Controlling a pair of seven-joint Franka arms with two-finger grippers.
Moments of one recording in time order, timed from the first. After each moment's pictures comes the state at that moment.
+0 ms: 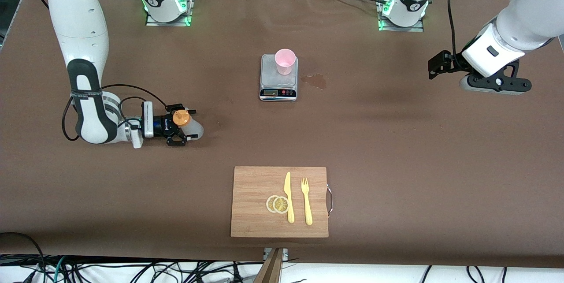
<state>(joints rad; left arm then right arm) -0.03 0.00 -0.13 -1.70 -0.04 1.61 -0.09 0.21 0.83 -0.31 -1.78 1.40 1.50 -2.62</state>
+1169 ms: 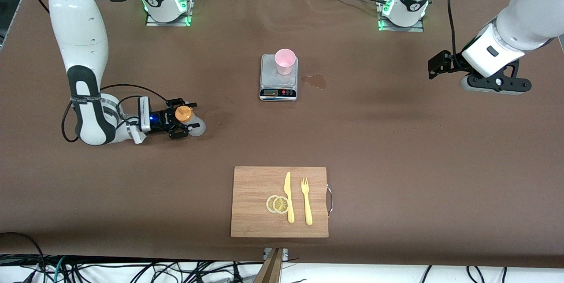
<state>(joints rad) -0.03 0.00 -0.13 -1.70 -0.04 1.61 -0.09 0.18 0.89 -0.31 -1.76 1.43 1.31 -2.72</state>
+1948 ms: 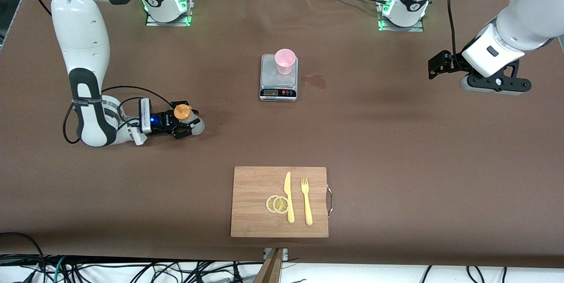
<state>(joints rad) -0.03 0.00 -0.13 -1.70 -0.04 1.61 -0.09 0.18 0.90 -0.31 -1.74 1.44 1.30 -2.72</state>
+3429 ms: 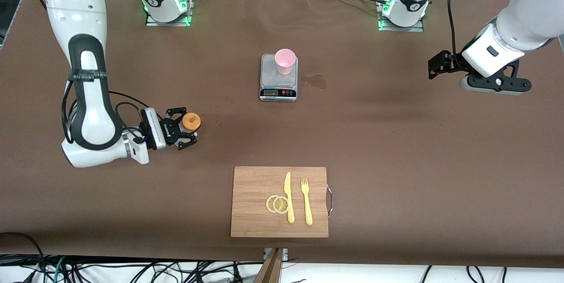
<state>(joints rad) -0.03 0.00 -0.13 -1.70 -0.04 1.61 -0.09 0.29 0.71 -0.28 -1.49 1.02 1.51 -2.09</state>
